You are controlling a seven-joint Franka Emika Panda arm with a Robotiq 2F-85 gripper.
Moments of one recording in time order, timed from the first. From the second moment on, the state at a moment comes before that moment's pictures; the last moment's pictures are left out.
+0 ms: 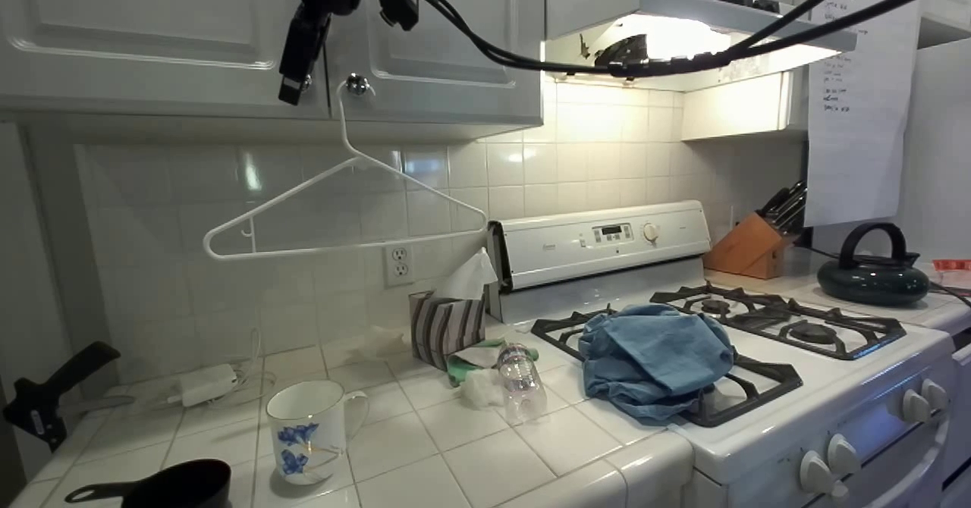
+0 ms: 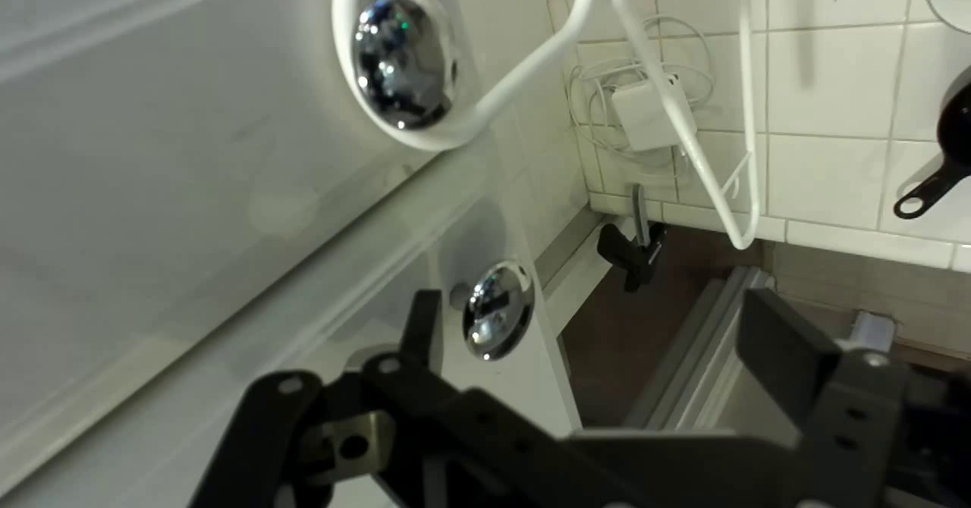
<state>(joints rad) 0.25 0.25 0.17 -1.51 -0.29 2.54 -0.70</state>
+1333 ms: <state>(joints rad) 0.26 0.12 0.23 -1.61 -0.29 2.34 -0.72</state>
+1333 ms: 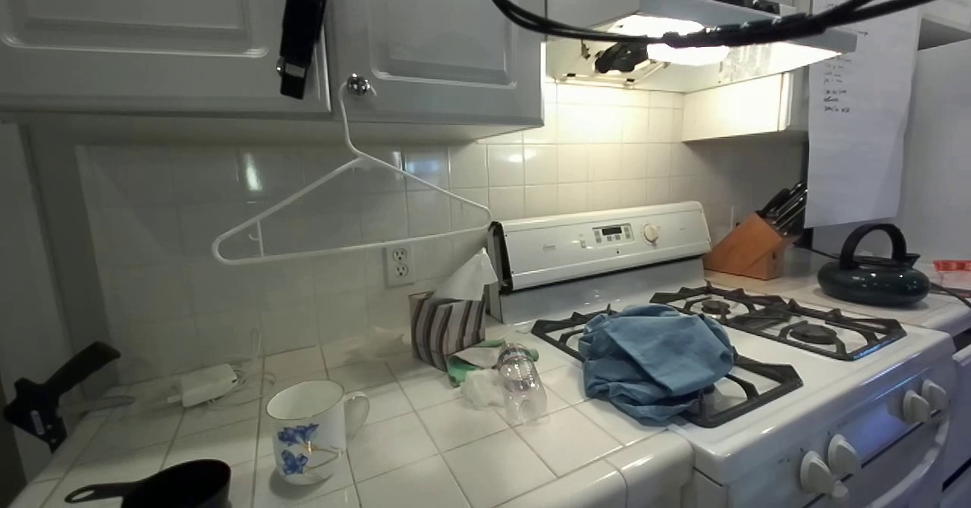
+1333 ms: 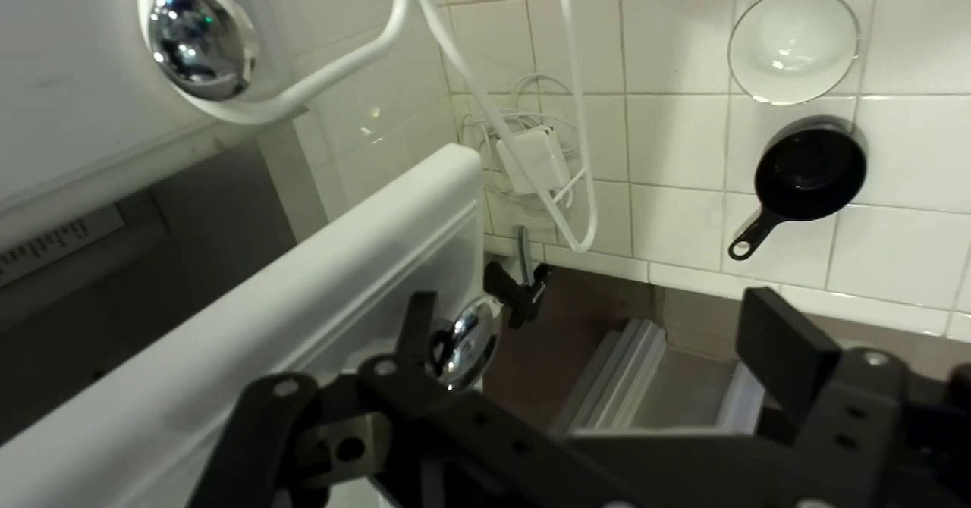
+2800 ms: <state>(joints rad) 0.34 -0.16 0.32 -1.98 -0.29 2.47 -0.74</state>
